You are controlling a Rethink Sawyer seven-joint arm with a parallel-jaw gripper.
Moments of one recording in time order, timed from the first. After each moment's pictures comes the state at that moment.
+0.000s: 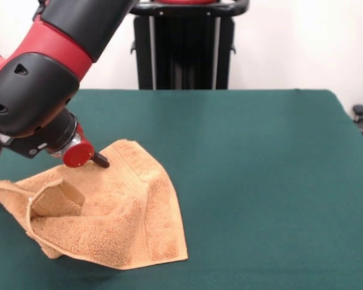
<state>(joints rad) -0.13 0.29 -0.77 0.60 -1.95 -1.52 2.12</state>
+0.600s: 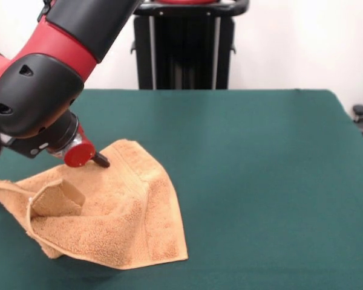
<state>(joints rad) -0.13 0.29 -0.78 0.60 -1.95 -1.52 2.12</state>
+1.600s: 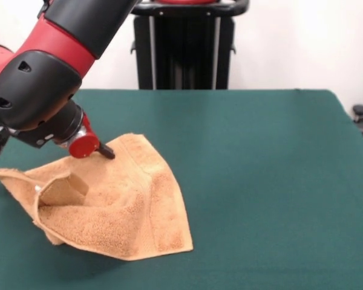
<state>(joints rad) -0.11 0.28 -0.77 0.69 -1.91 -1.52 2.12</state>
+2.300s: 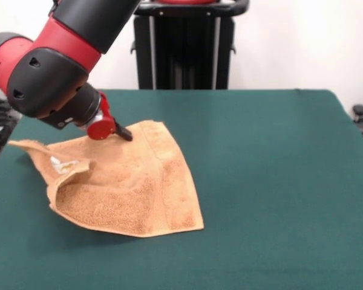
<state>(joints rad) -0.08 0.25 -0.74 0.88 -1.85 -1.52 2.12</state>
